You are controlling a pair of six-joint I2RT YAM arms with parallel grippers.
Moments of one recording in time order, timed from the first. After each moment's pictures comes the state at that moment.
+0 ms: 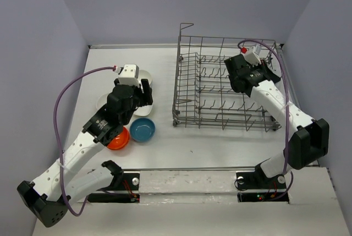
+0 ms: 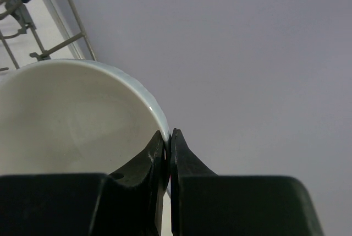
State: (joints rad) left arm -0.66 0.87 0.93 -0.37 -0.43 -0.30; right arm 0.44 1.49 1.34 -0.82 1.42 -0.03
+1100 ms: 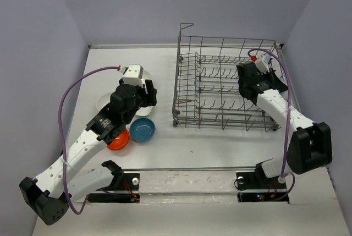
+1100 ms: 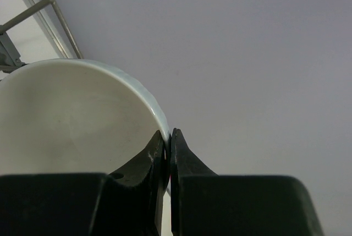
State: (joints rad) left arm -0.66 0.89 0.91 -0.33 -0.36 -0.31; right arm 0.29 1.43 1.09 -0.48 1.41 -0.23
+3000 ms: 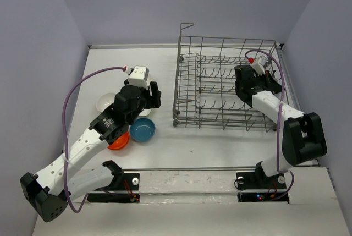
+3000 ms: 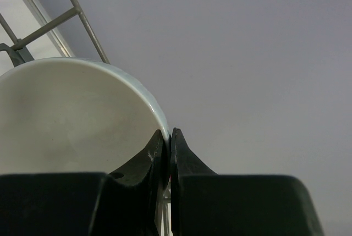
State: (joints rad) left arm -0.71 0.91 0.91 -0.32 -0.36 -0.31; right arm 0.27 1.52 0.99 -0.17 1.46 -0.33
